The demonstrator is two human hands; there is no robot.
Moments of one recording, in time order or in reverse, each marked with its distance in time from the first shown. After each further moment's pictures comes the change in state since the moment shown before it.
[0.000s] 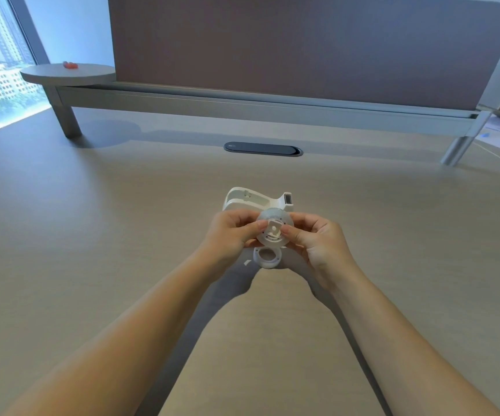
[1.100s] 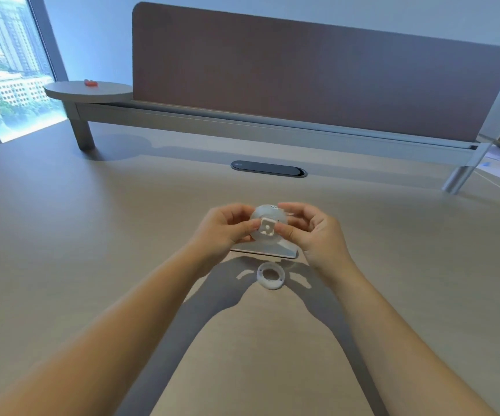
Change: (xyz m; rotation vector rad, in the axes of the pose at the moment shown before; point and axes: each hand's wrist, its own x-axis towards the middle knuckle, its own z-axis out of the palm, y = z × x) left_hand 0.011 0.024 -0.023 0.044 0.006 0.096; right_hand 0.013 -0.034 0.014 -0.280 -0.094 -0.208
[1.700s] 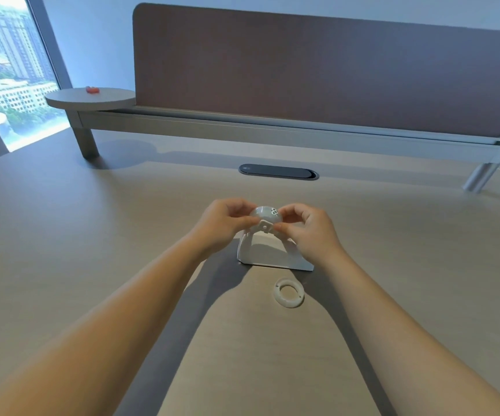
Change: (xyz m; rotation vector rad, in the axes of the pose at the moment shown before) left_hand 0.044 -0.009 -0.029 0.364 0.024 -0.021; right_hand 0.048 0.016 0.017 -0.347 0.030 0.051
